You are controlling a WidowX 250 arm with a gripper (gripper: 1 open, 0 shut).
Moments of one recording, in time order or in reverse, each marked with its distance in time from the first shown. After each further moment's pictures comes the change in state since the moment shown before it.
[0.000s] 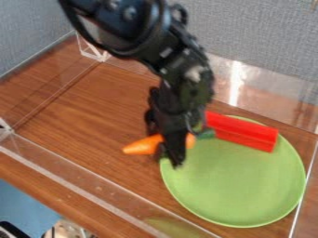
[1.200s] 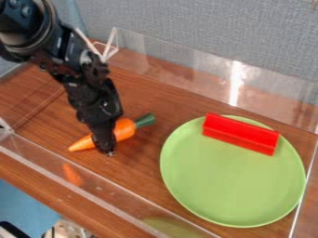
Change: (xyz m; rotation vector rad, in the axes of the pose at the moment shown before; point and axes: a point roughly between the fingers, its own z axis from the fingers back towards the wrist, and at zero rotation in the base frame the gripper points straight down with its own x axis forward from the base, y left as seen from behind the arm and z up) arm -0.061 0.046 -0.047 -0.093 -0.138 0.101
